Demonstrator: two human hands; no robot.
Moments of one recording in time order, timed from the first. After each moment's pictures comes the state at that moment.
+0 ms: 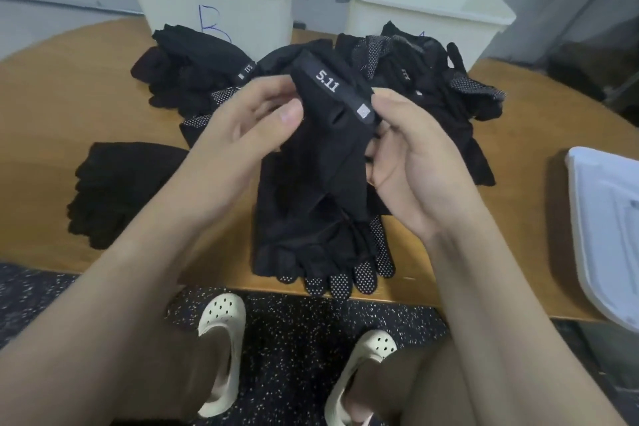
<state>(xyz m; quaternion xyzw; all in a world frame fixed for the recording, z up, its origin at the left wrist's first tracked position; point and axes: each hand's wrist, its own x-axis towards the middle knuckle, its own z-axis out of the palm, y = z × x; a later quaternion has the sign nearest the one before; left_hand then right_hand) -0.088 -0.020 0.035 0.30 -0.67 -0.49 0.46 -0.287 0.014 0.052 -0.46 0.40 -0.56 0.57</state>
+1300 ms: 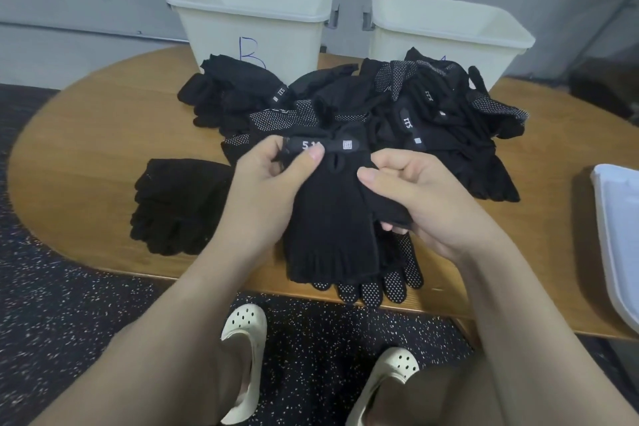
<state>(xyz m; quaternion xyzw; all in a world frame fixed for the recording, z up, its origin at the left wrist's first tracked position) -0.087 0.006 0.026 0.45 -0.50 -0.52 0.53 -0.286 0.026 0.042 -0.58 0.45 -0.42 0.53</state>
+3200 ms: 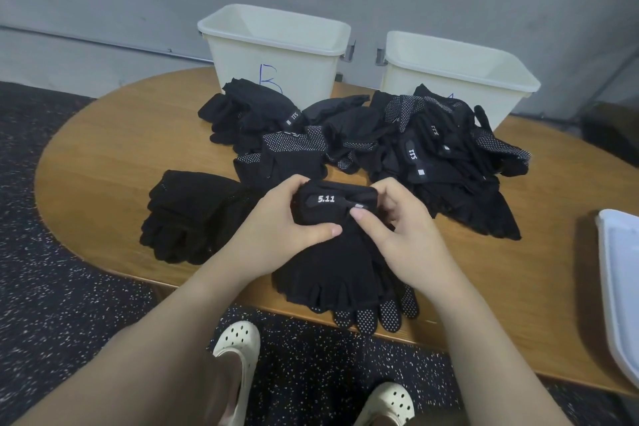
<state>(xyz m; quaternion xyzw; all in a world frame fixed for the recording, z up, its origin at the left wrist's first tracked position) -0.074 -0.007 0.003 0.48 -0.66 -0.45 0.36 -0.284 0.017 0.006 -0.69 0.53 -0.40 0.28</state>
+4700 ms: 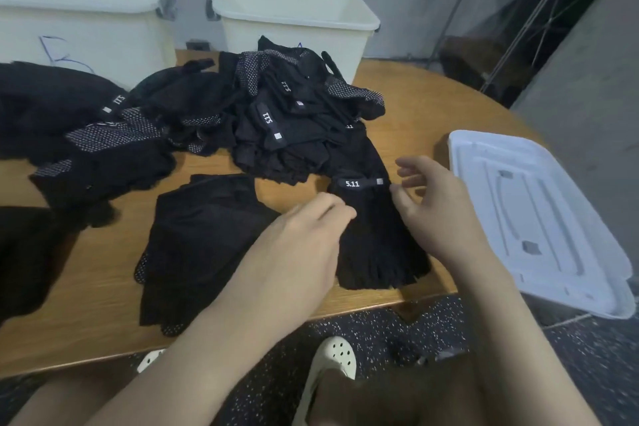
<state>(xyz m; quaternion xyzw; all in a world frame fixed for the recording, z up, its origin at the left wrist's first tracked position) -0.227 0.051 0.005 0.32 -0.90 -0.16 0.24 -0.442 0.079 0.006 -0.51 0.78 -0.36 0.07</state>
